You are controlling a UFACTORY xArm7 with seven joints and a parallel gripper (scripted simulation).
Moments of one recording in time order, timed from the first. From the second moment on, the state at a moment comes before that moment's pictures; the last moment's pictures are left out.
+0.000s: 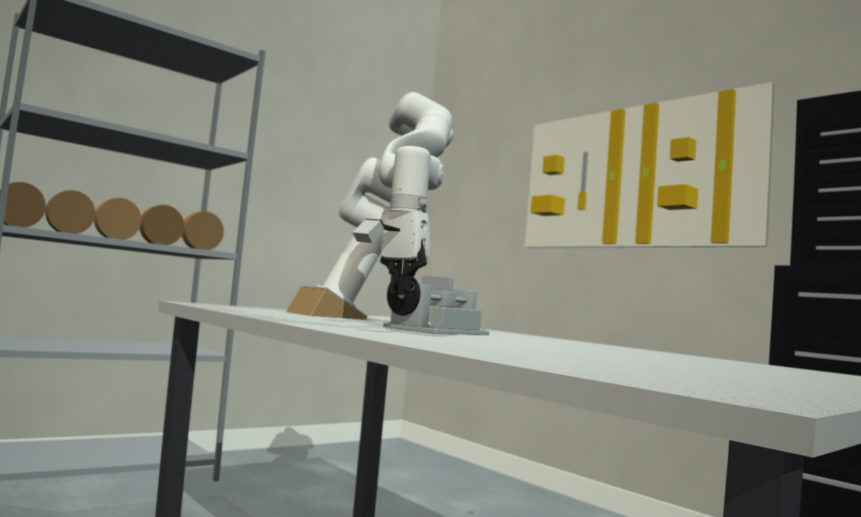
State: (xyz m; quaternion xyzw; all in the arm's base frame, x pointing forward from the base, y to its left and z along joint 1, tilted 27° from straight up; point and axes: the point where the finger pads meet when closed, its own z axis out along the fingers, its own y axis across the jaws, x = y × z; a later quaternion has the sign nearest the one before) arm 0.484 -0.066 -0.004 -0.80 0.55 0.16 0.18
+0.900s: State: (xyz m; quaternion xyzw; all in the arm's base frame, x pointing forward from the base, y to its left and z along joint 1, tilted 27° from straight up) arm 0.467 -0.077 0.005 -0.80 0.55 0.16 0.18
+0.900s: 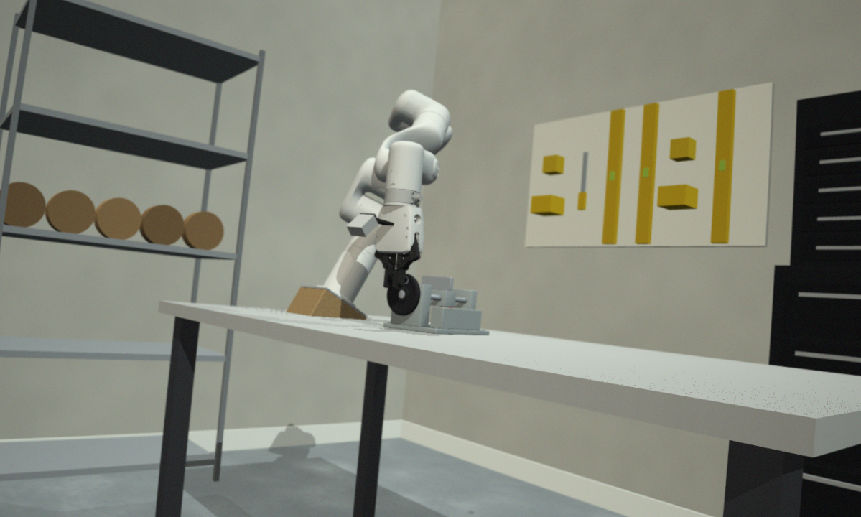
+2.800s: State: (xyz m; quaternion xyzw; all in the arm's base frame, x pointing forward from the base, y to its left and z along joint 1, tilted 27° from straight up) arm 0.430 -0.071 -0.036 -0.80 0.55 0.16 0.18
